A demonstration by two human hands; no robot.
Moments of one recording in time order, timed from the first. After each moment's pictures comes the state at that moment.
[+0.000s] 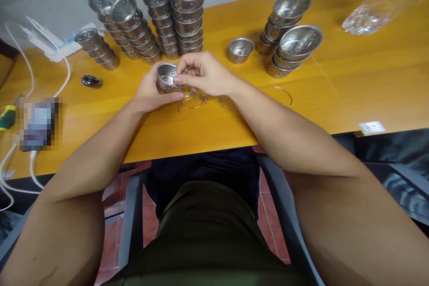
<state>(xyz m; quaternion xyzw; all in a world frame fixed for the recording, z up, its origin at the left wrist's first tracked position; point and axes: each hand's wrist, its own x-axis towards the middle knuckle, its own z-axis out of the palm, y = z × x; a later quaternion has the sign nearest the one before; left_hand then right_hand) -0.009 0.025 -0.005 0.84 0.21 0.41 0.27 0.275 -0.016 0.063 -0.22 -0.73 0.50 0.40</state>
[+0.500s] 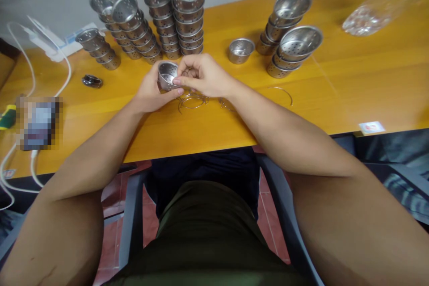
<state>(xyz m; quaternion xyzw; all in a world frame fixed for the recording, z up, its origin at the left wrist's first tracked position) -0.013 0.026 -0.004 0.86 0.23 0.40 0.21 0.270 -0.018 0.058 -0.23 -0.74 0.47 0.42</state>
